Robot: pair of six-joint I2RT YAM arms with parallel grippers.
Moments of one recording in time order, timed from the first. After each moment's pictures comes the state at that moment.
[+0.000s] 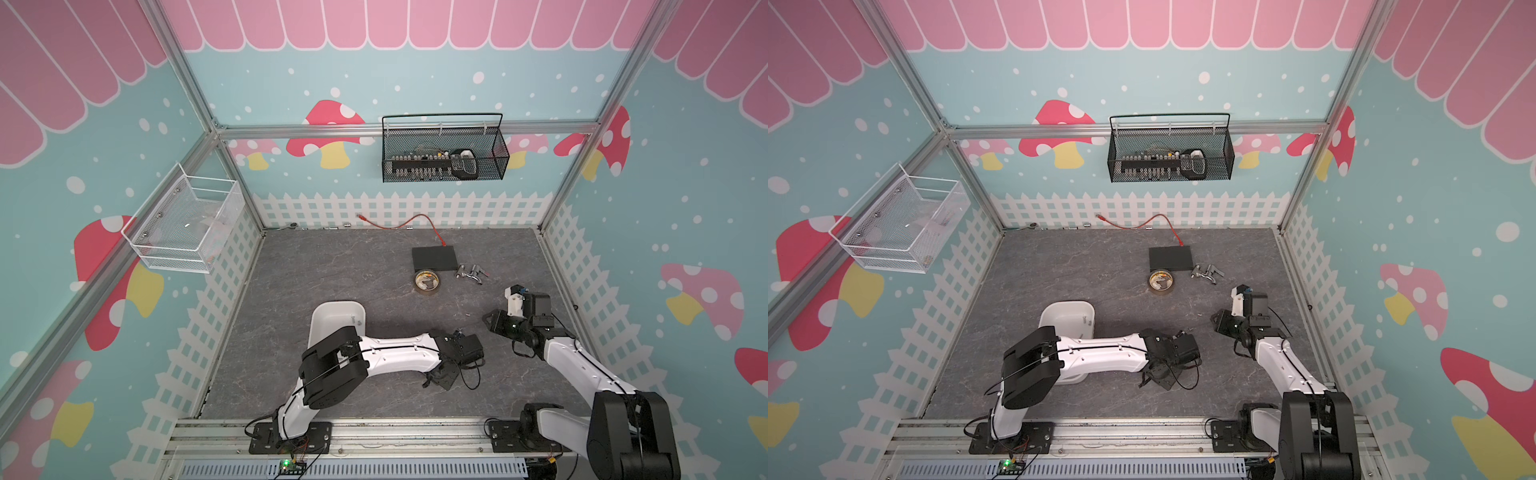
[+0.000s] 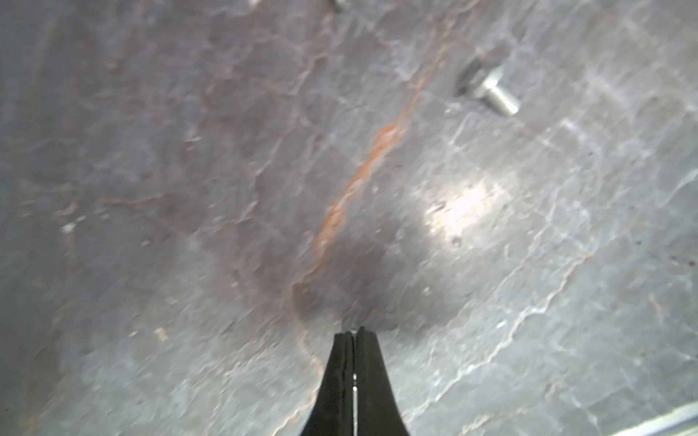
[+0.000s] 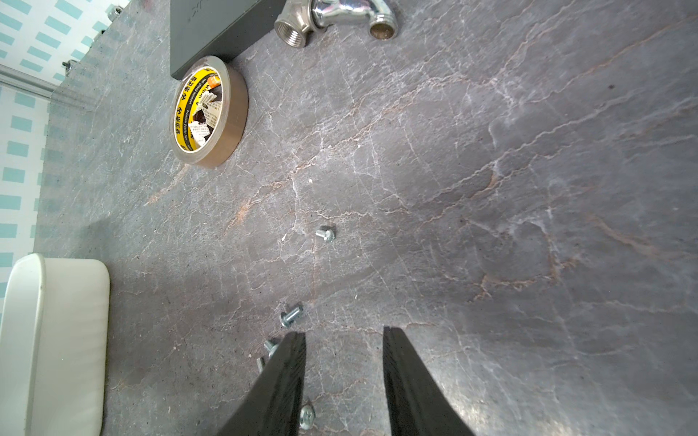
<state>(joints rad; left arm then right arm) -1.21 2.03 1.49 -0.88 -0.12 -0.55 -0.01 1.17 0.52 -0.22 -0.36 0.35</state>
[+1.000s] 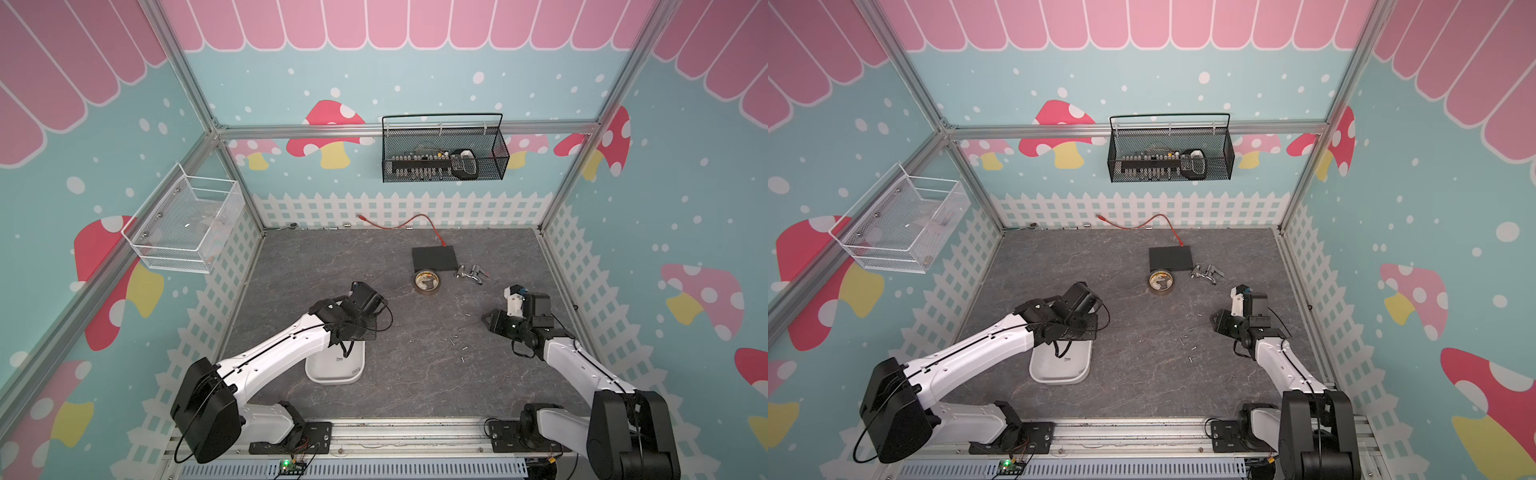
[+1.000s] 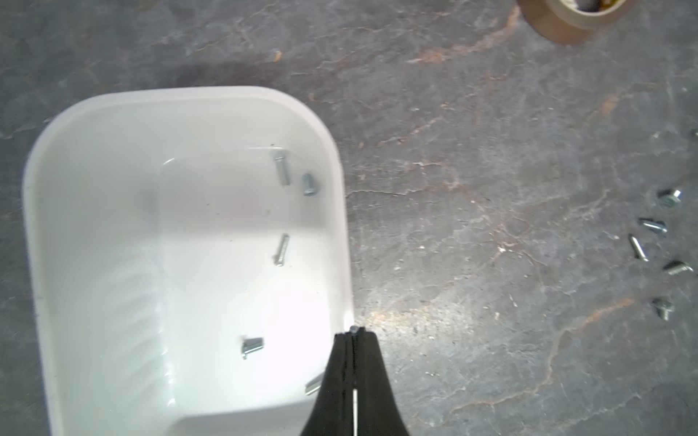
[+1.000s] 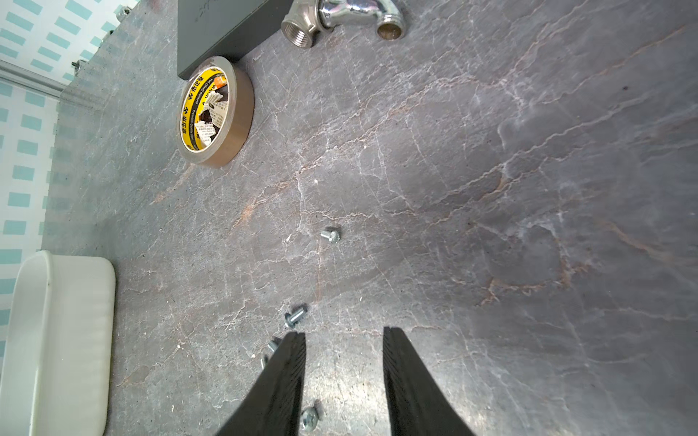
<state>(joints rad) -0.68 1.31 0.98 -0.83 -0.19 -0.64 -0.01 1.17 0.51 -0.21 -0.38 0.35</state>
